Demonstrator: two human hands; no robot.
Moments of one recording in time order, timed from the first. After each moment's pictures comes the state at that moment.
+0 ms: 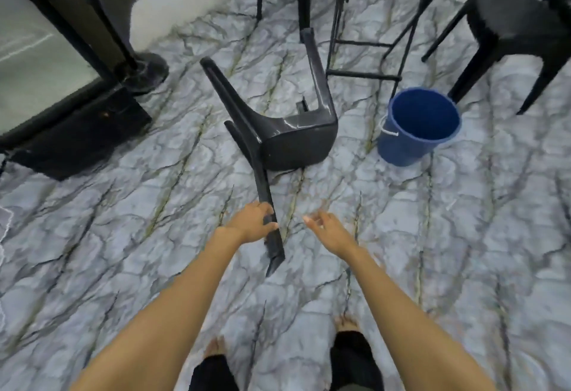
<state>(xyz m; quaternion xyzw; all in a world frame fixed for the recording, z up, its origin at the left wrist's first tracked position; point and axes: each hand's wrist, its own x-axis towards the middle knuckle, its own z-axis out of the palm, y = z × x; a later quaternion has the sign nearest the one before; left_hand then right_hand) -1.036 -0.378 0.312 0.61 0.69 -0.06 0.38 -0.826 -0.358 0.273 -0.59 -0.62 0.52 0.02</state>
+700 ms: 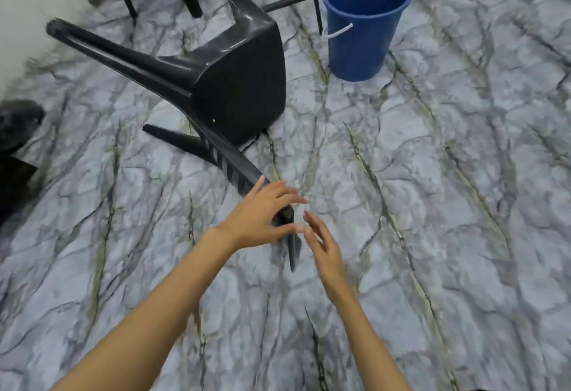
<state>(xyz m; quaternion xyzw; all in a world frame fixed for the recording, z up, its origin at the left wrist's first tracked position) -1.079 -0.394 0.039 0.91 0.35 -0.05 0.20 -0.960 -0.503 -0.038 -0.59 -0.28 0.55 0.51</state>
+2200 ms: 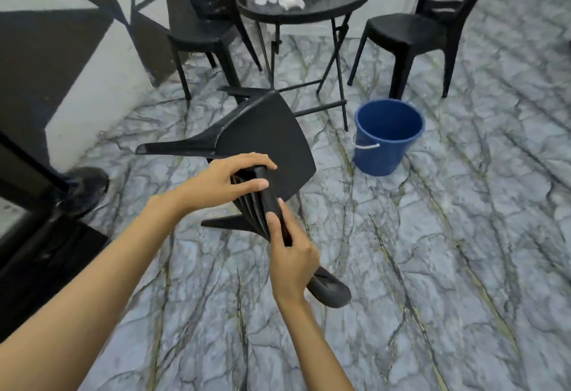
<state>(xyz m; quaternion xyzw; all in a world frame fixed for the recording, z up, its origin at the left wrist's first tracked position) -1.202 -0.208 0.401 0.85 0.39 0.08 0.34 -1.111 -0.325 0.296 -0.67 -0.35 0.20 0.62</state>
